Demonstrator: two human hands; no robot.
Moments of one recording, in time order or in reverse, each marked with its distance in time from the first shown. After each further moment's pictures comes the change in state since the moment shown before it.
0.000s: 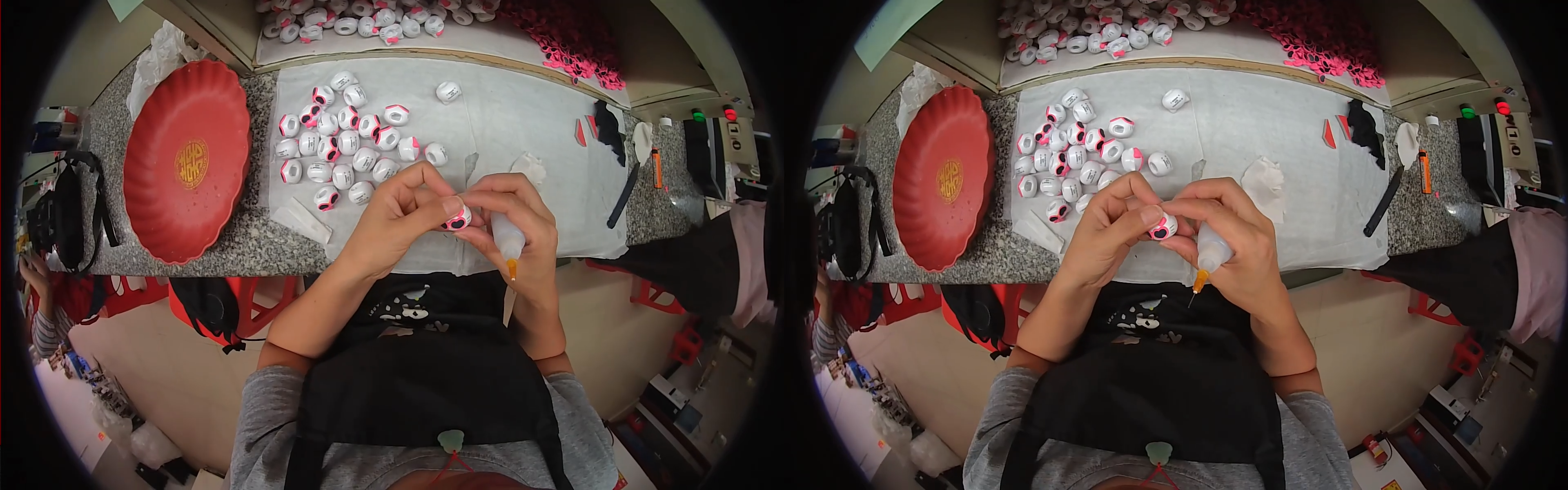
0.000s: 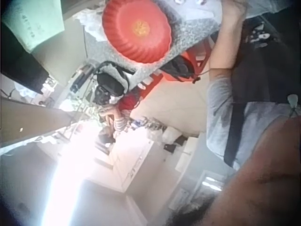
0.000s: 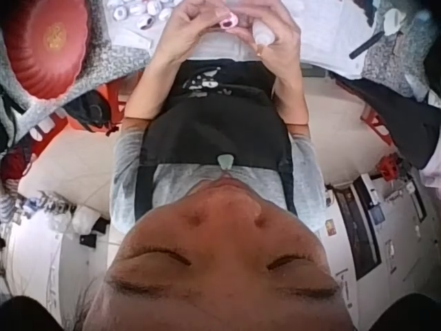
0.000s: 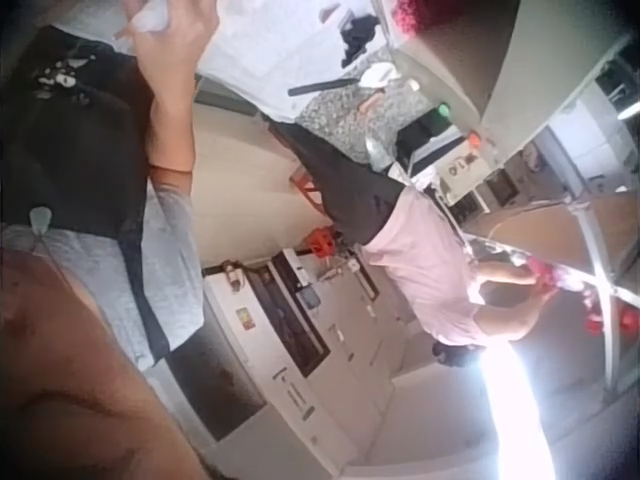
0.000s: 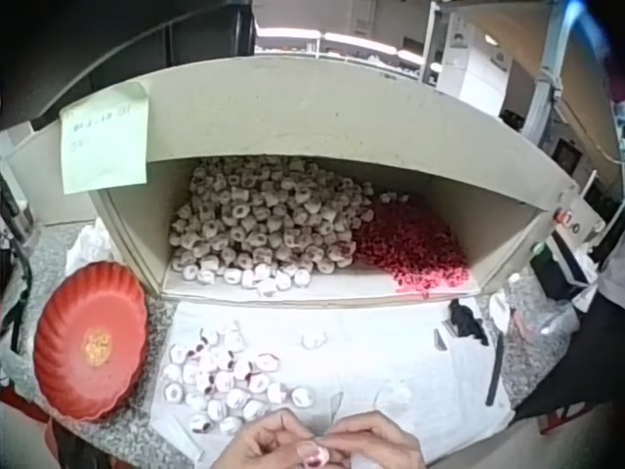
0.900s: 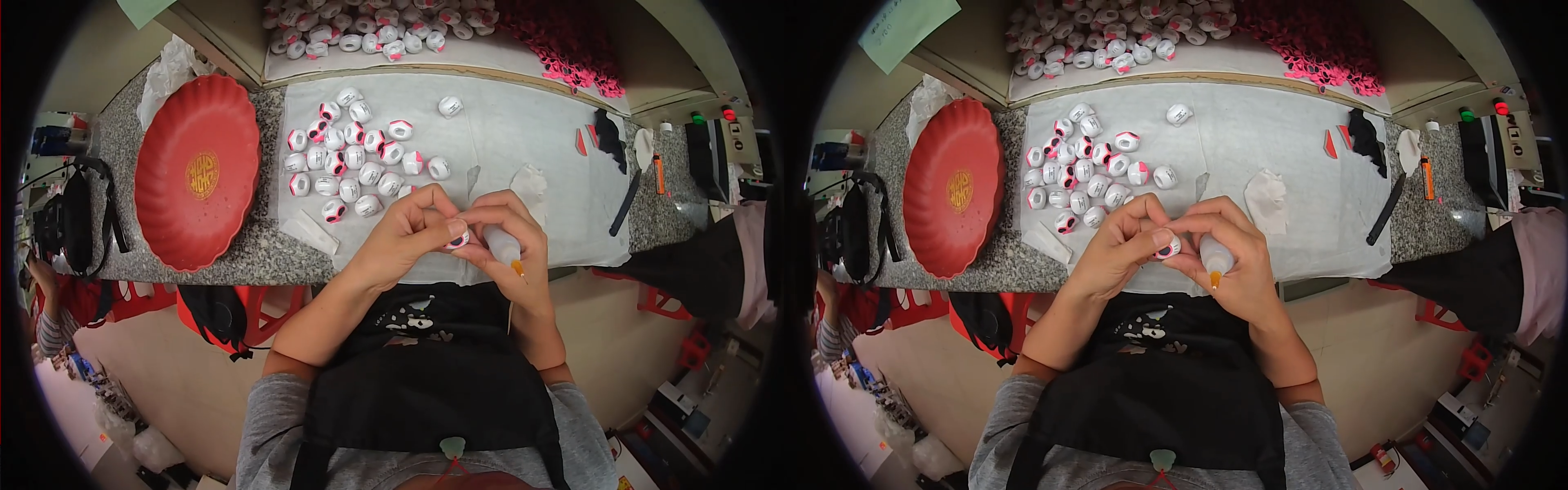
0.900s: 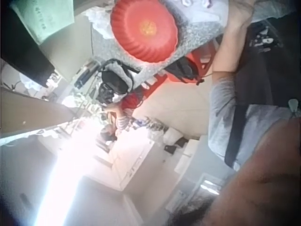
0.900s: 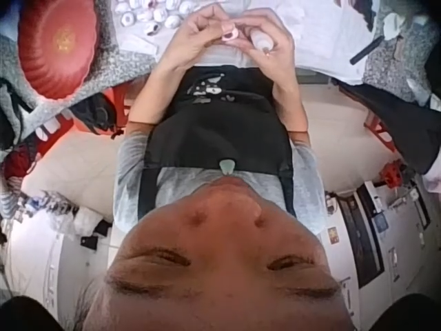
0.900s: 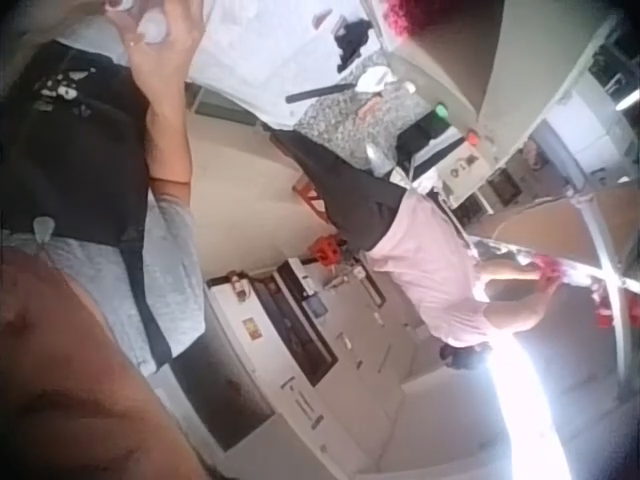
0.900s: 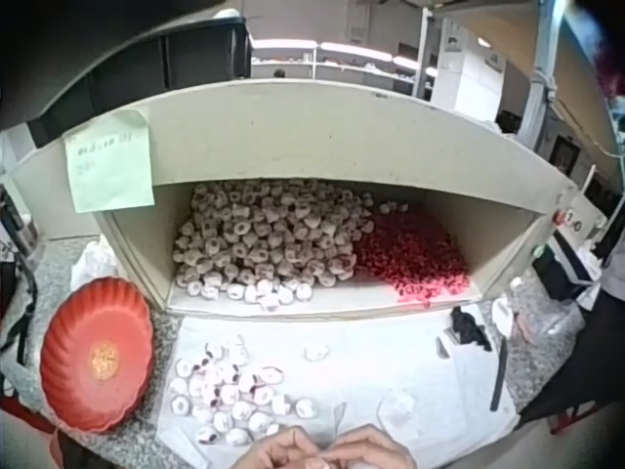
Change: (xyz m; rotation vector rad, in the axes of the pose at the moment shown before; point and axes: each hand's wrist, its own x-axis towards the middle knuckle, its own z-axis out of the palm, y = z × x) left_hand -0.003 -0.002 -0.007 0.021 -0.099 -0.108; right_hand -0.007 0.005 0.003 0.181 -0.019 0.118
